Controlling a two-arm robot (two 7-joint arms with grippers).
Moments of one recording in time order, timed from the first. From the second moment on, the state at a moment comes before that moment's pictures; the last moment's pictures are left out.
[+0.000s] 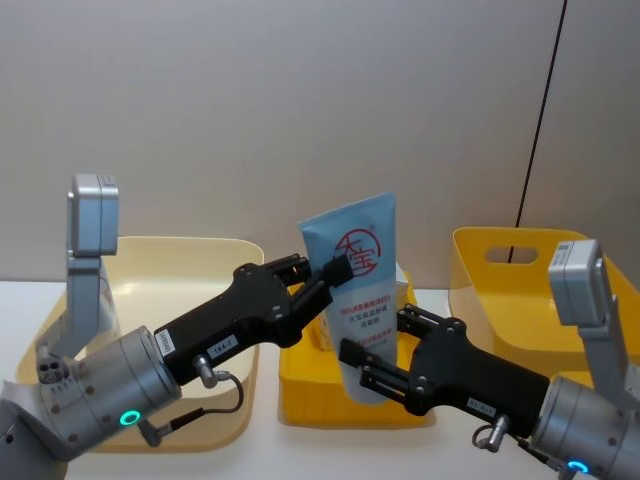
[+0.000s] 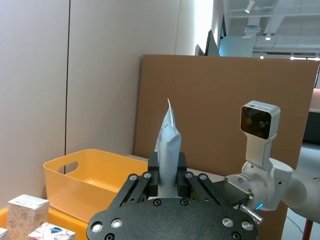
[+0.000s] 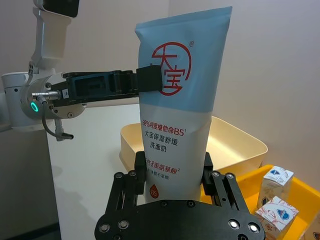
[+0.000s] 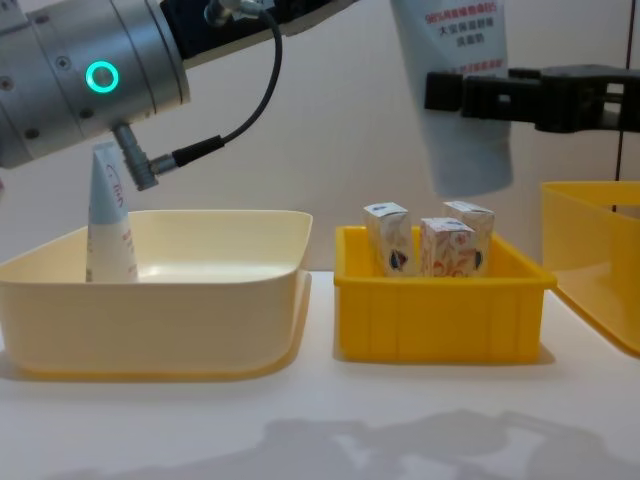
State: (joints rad) left arm -0.45 0.32 0.40 -1.59 -0.81 0.14 -0.73; right arm 0.30 0.54 -0.33 -1.73 0.56 0.16 0.65
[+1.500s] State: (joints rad) left arm -0.45 0.32 0.40 -1.59 -0.81 0.14 -0.73; right arm 0.21 0.59 -0.22 -1.75 0.47 0.18 0.34
